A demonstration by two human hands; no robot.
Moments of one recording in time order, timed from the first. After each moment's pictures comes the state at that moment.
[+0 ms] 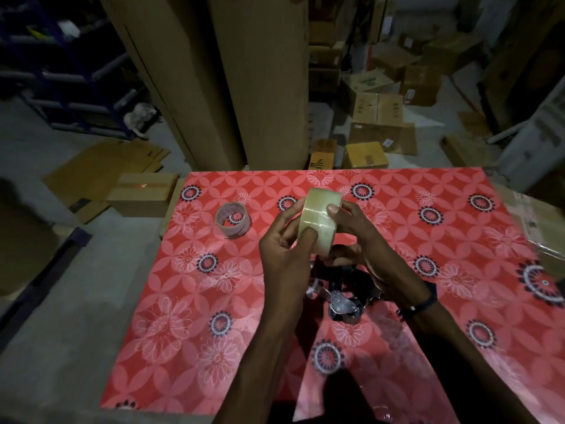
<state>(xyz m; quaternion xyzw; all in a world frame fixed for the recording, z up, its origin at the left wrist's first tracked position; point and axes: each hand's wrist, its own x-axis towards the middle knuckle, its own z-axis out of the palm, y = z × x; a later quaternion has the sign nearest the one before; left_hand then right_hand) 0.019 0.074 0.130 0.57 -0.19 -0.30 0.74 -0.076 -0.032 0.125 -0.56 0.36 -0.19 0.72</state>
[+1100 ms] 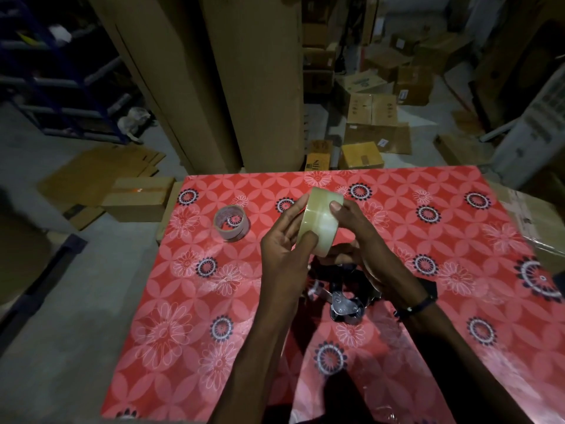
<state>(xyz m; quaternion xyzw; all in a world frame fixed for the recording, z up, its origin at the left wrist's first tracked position) 0.030 0.074 0.128 0.53 -0.24 -0.34 0.74 -0.073 -0.028 0.123 -0.54 0.34 -0.22 0.74</state>
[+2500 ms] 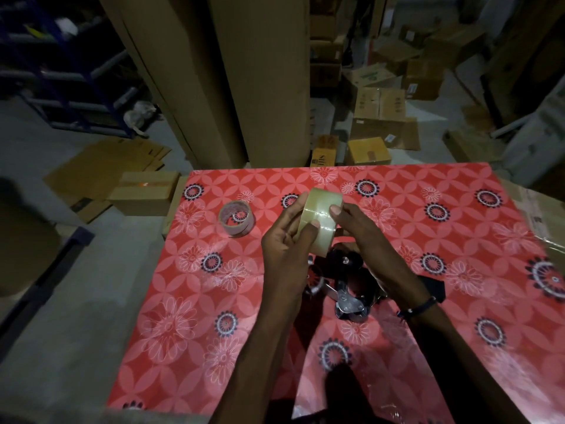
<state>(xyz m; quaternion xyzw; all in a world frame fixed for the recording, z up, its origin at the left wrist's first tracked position) 0.036 0.074 0.122 0.54 -0.21 -0.34 0.74 -0.066 -0.032 0.108 -0.63 0.35 -0.22 0.66</state>
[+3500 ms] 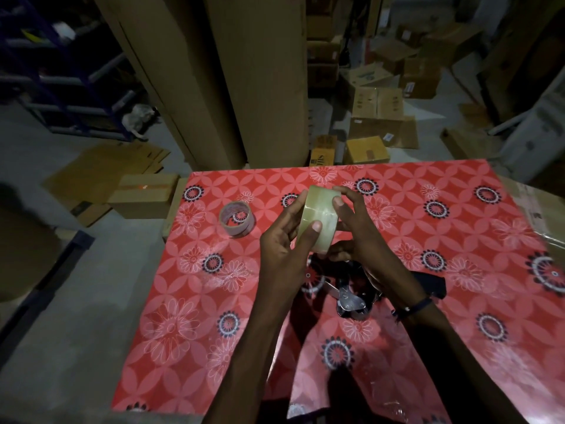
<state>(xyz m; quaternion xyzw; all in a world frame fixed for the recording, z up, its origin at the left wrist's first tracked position) 0.046 0.082 0.115 0.55 -0.29 -0.32 0.72 -0.058 -0.021 0.121 -0.58 0.34 -0.24 0.70</state>
